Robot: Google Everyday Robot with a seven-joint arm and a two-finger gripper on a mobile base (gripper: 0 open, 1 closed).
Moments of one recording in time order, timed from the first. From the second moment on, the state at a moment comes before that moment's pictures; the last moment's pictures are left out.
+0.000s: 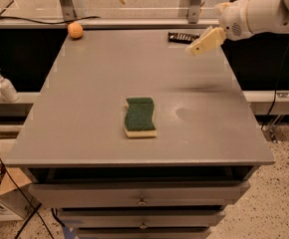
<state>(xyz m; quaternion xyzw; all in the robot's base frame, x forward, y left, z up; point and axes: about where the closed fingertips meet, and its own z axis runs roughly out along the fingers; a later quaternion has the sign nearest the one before) 0.723 -0.177 0.944 -0.46 0.73 0.12 0.49</state>
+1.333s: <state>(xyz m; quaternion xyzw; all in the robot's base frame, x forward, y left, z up) 0.800 -0.177 0.907 -0.36 0.75 0.16 0.53</state>
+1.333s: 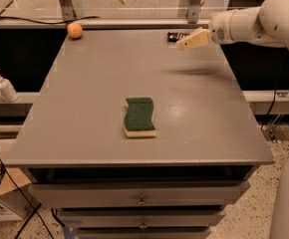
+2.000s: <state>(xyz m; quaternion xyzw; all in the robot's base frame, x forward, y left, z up) 0.829 -0.149 0.871 -0.32 0.75 0.20 0.54</state>
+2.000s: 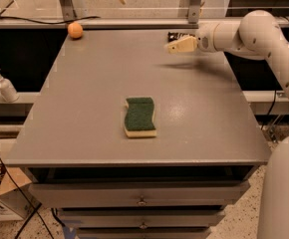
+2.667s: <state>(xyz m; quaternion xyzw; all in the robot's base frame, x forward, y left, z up) 0.857 -0.145 0.859 -0.29 0.75 0.19 0.56</state>
